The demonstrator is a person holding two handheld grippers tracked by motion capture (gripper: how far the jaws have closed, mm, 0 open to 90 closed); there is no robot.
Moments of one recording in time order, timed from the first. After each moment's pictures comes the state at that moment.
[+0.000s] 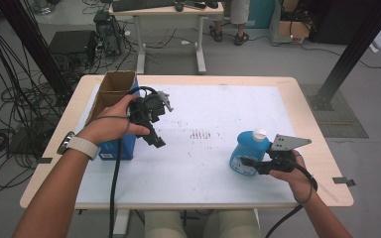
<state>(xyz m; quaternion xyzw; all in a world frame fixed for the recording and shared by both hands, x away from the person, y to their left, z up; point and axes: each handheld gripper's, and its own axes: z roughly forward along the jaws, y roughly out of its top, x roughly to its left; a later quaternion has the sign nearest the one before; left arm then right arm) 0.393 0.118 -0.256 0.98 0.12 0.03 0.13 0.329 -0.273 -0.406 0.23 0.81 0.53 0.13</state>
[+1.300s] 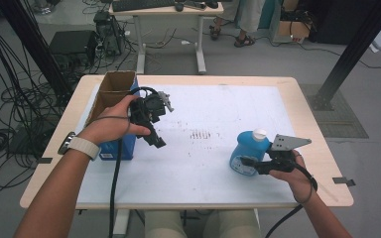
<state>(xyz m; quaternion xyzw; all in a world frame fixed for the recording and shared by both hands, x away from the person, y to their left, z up) 0.393 0.116 -0.257 0.98 0.12 0.03 0.13 0.328 -0.273 -0.406 0.23 0.81 0.53 0.12</state>
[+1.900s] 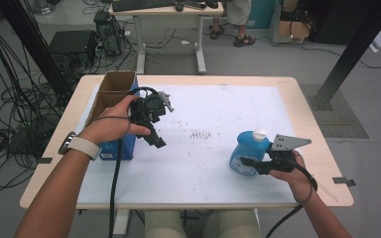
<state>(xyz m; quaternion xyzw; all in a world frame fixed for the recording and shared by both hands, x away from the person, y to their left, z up) 0.393 0.116 -0.258 0.98 0.12 0.03 0.13 0.328 -0.273 -0.406 0.23 0.80 0.53 0.12</state>
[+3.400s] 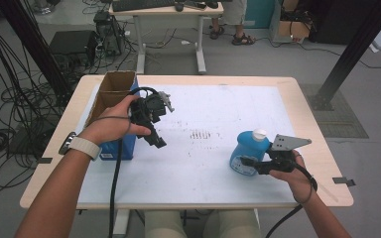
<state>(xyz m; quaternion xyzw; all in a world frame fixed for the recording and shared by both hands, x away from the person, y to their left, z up) 0.393 0.115 -0.258 0.98 0.12 0.03 0.13 0.328 -0.273 -0.406 0.23 0.80 0.53 0.12</state>
